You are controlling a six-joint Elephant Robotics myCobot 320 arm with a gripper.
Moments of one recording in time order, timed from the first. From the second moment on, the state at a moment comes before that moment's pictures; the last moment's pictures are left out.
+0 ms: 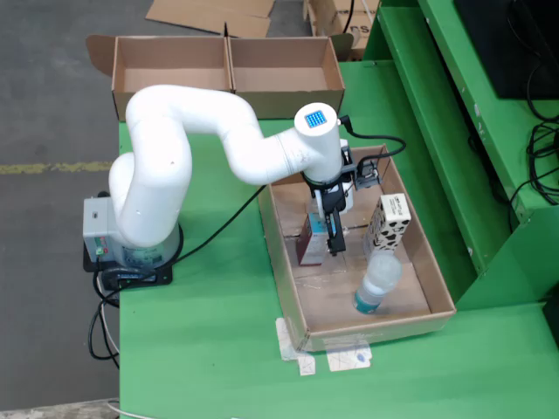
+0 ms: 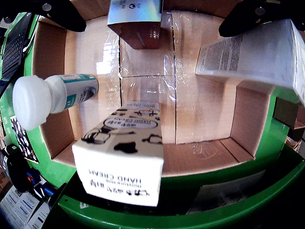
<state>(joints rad) 0.12 -0.26 -1.57 0.59 1.51 0.14</state>
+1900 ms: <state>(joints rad) 0.12 -0.29 -1.60 0.64 1.51 0.13</state>
